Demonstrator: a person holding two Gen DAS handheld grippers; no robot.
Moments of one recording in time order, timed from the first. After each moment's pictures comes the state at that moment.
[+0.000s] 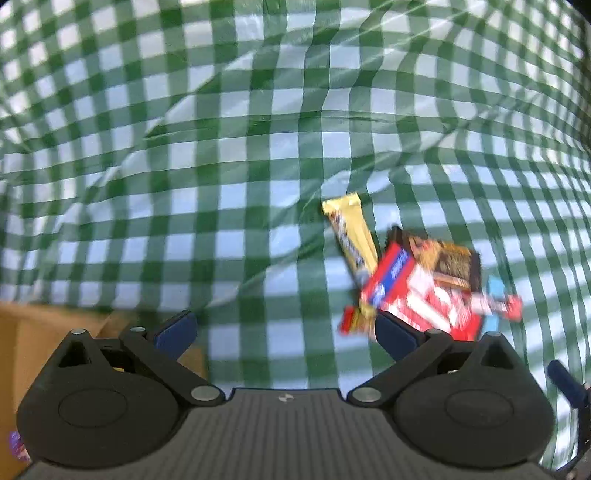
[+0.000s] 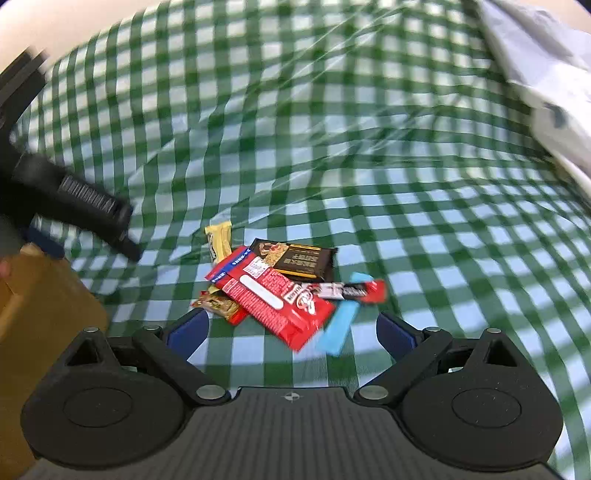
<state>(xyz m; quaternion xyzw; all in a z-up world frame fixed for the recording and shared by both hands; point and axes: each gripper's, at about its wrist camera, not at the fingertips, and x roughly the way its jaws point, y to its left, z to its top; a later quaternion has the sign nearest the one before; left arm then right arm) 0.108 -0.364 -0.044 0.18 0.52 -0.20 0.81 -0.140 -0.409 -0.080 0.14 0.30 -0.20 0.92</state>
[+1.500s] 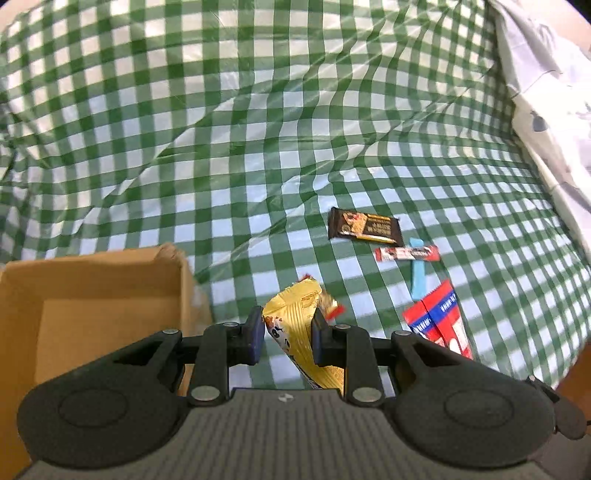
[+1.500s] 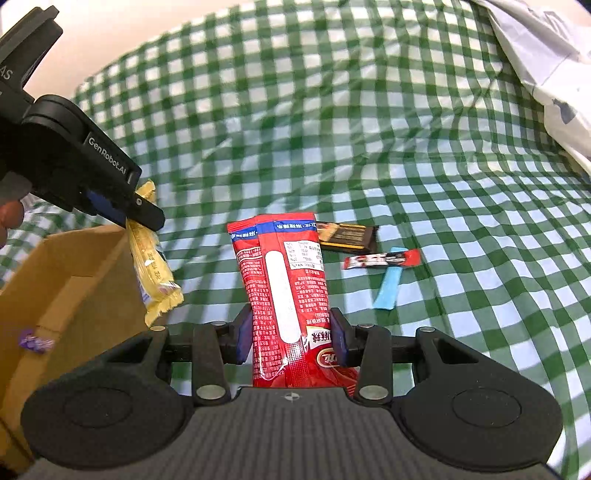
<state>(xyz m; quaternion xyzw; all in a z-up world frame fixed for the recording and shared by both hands) -0.027 -0.262 0.051 0.16 0.45 -0.29 0.83 -0.211 -0.335 -0.052 0.16 0.28 -0.16 0.93</state>
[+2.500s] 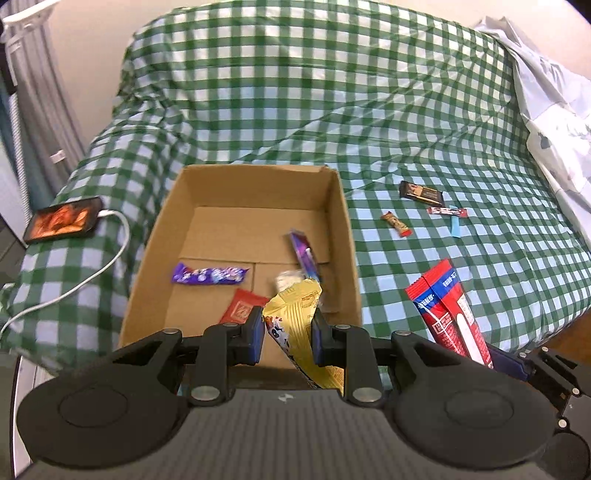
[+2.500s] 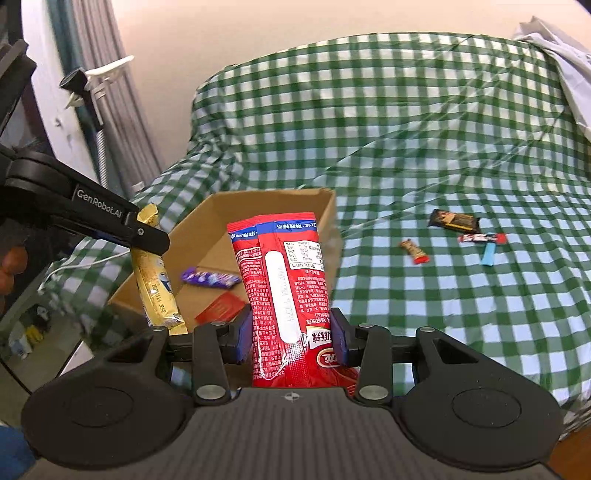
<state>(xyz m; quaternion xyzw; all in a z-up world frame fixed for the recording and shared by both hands) -0.177 0.003 0.121 0.13 0.41 -0.21 0.88 -0.317 -0.126 0.035 0.14 0.28 -0.05 0.95</state>
